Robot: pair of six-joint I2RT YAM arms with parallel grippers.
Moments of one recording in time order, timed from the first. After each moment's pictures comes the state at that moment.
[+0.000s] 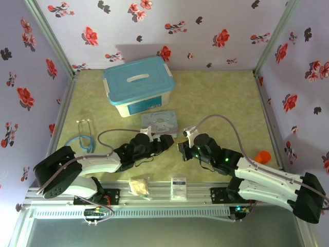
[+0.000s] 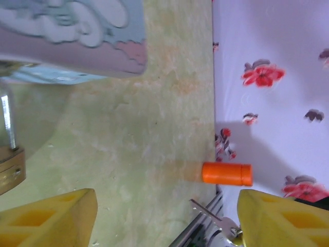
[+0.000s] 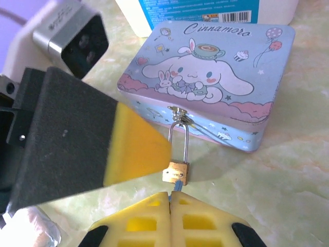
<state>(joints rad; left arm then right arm) -1.01 1.38 0.44 0.58 0.04 -1.33 0.99 0.88 0.51 -0.16 0.10 0.40</state>
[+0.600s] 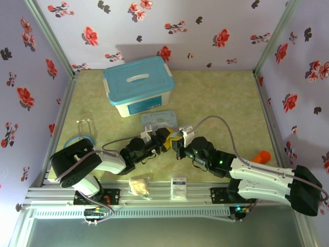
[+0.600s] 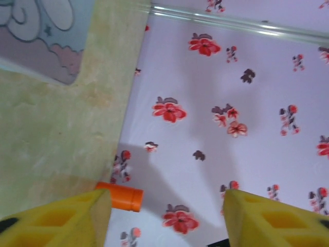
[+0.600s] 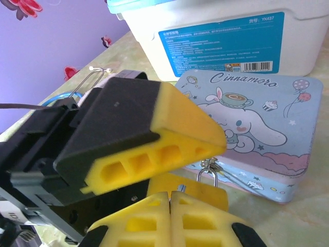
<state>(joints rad) -1.02 1.56 0.38 1.14 -0.02 -1.74 1.07 0.96 0.46 0.13 0.19 0.41</state>
